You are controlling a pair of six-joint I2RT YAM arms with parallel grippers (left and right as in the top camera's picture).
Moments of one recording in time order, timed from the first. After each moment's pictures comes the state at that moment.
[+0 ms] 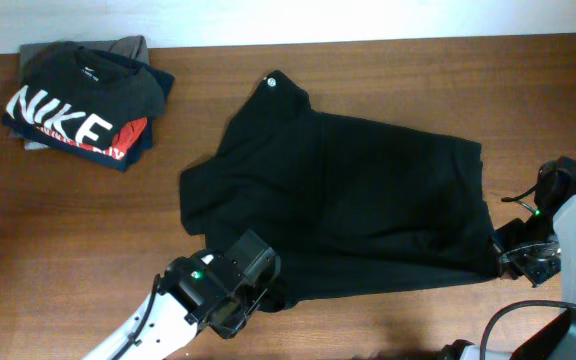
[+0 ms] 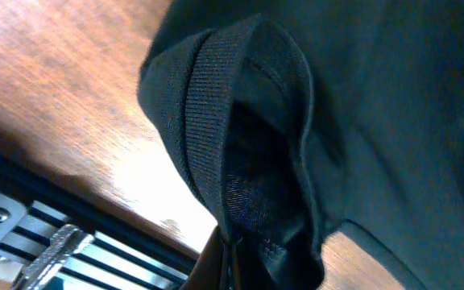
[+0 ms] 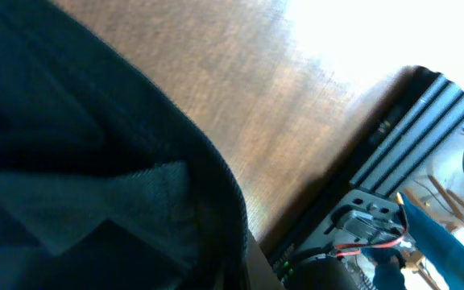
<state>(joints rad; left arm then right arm) -0.77 1.15 0.81 -1.06 0.07 -1.61 -0.47 1.46 1.08 -1.39 0.09 0.65</state>
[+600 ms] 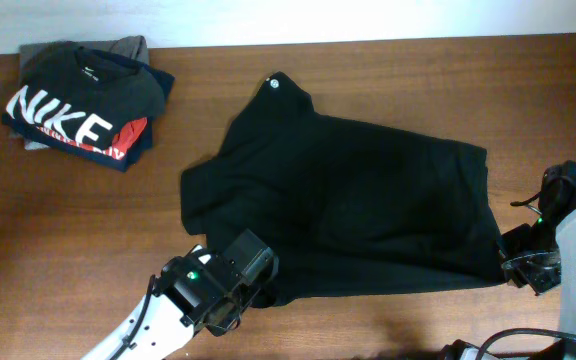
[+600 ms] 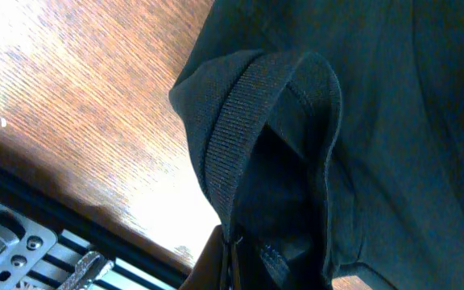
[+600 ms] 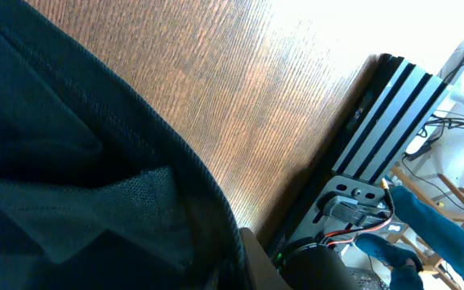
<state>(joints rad) -0.77 1.14 0.83 -1.11 -0.04 -1.58 -0.47 1.37 1.08 -1.43 0.12 0.71</state>
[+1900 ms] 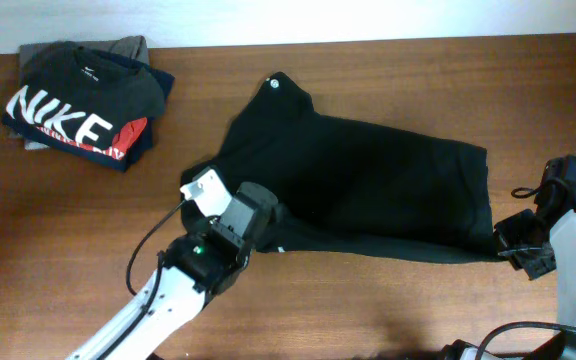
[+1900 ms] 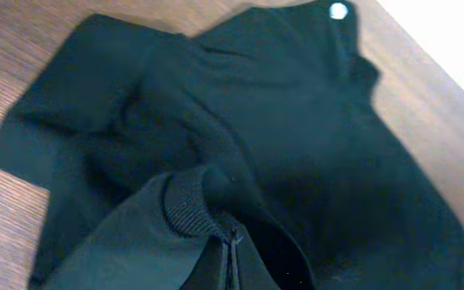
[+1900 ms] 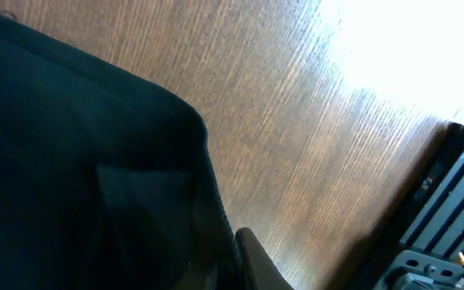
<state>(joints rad) -0.65 1.27 0.84 -0.46 -0.45 -1.14 -0.47 1.38 1.02 -1.17 0.12 0.73</state>
